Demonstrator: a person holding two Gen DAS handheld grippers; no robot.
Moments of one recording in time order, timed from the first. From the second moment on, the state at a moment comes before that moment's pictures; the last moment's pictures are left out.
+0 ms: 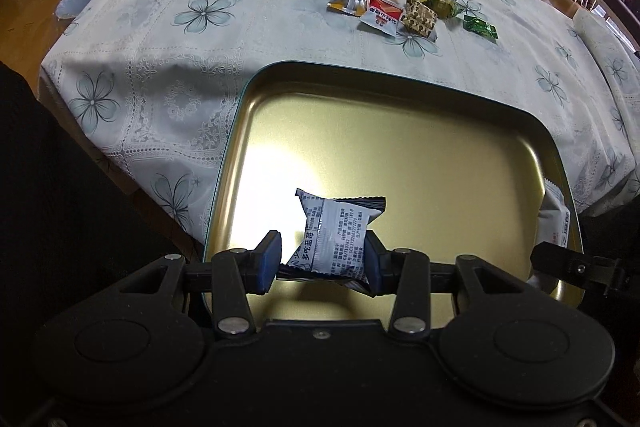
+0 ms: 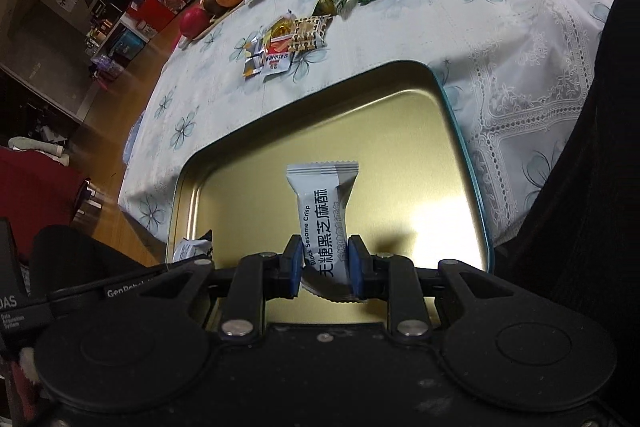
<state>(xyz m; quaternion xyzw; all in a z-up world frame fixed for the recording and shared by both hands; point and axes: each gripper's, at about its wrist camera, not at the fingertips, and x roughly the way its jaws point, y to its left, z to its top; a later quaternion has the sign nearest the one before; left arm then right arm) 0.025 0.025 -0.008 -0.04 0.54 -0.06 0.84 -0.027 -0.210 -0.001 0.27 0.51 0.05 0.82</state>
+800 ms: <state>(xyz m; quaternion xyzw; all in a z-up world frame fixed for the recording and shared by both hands) 0.028 0.021 -0.021 -0.03 0.59 -0.07 0.80 -0.033 -0.203 -0.010 0.25 0.54 0.02 0.80</state>
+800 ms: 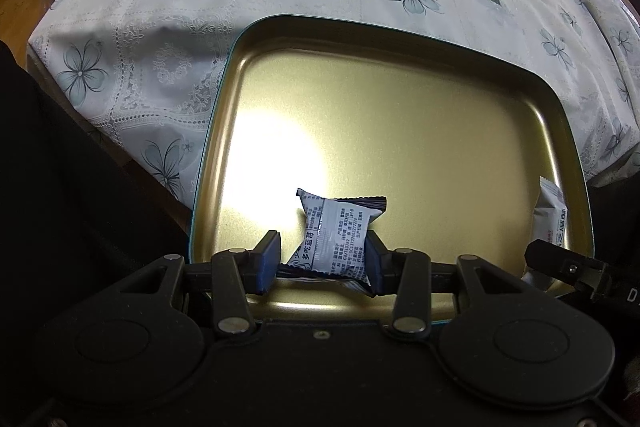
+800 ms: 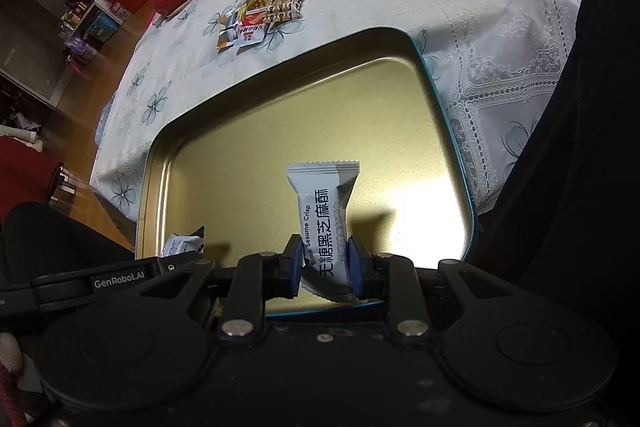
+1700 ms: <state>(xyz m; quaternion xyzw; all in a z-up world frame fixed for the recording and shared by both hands) 0.024 0.024 -0.011 -0.04 0.56 -0.06 0.82 -0.036 -0.201 -0.007 0.24 0.53 0.03 0.81</state>
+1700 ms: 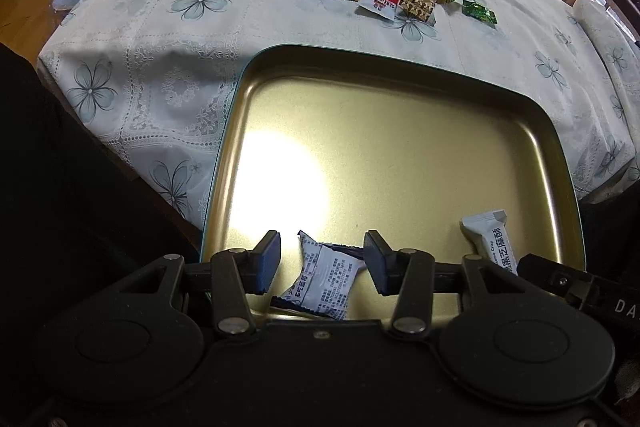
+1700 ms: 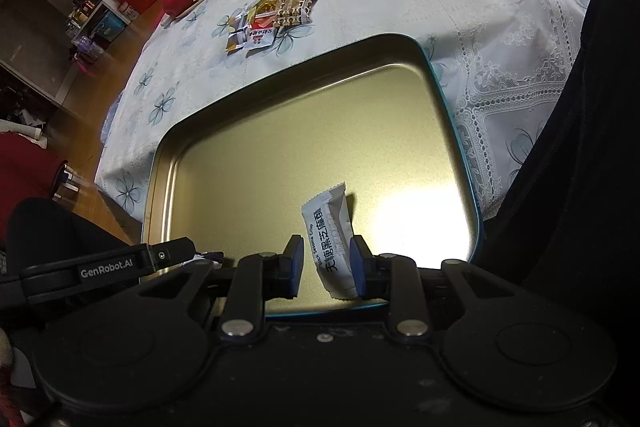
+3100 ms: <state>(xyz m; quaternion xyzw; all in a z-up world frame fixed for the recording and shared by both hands) 0.086 0.014 0.017 0.00 0.61 -0.08 0.79 0.040 -0.205 0.019 0.22 0.60 0.06 0.77</state>
